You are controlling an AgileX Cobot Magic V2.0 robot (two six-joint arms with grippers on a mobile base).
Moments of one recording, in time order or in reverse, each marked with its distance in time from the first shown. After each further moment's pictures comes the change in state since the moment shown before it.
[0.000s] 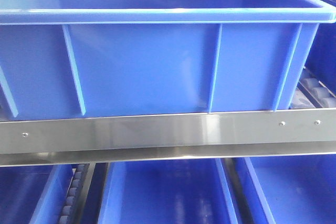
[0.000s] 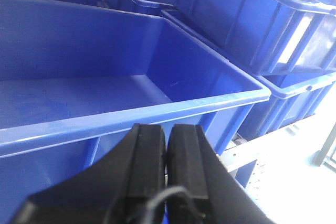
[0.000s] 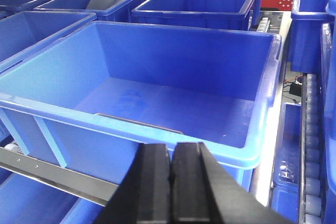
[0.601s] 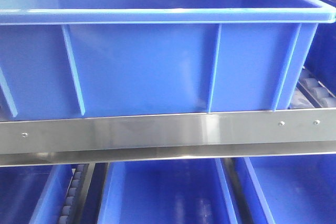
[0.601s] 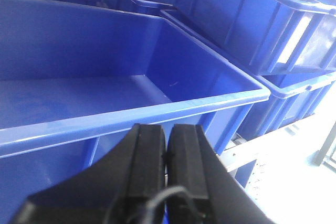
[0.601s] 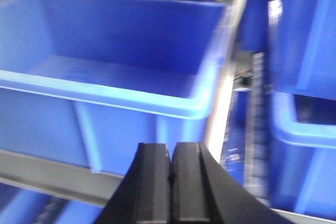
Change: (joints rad) left arm 0.000 0.000 0.000 0.000 0.000 0.000; right arm -0.279 -0.097 0.279 0.189 -0.204 -0.257
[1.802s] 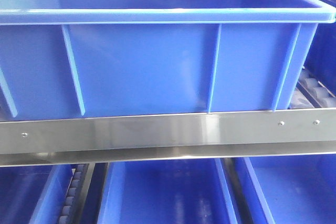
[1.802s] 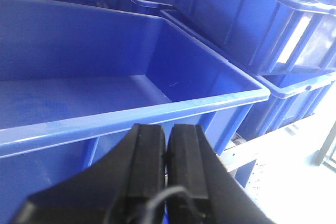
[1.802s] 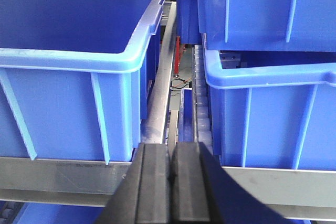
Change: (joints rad) left arm 0.000 0.000 0.000 0.000 -0.002 0.000; right arm -0.166 -0.241 0.215 0.057 -0.020 -0.034
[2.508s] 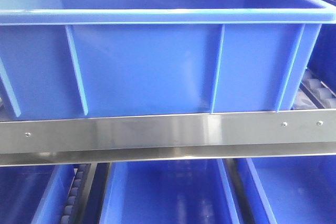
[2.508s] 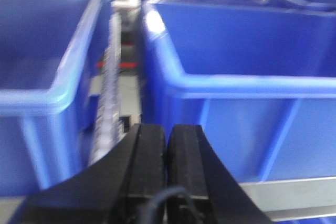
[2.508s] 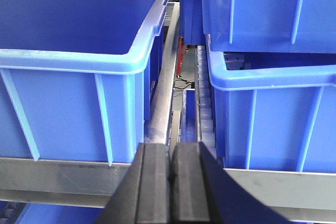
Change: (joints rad) left arm 0.498 -0.402 0.242 -0.268 0.164 0.411; right arm 0.000 0.000 0.000 0.000 0.000 -0.002
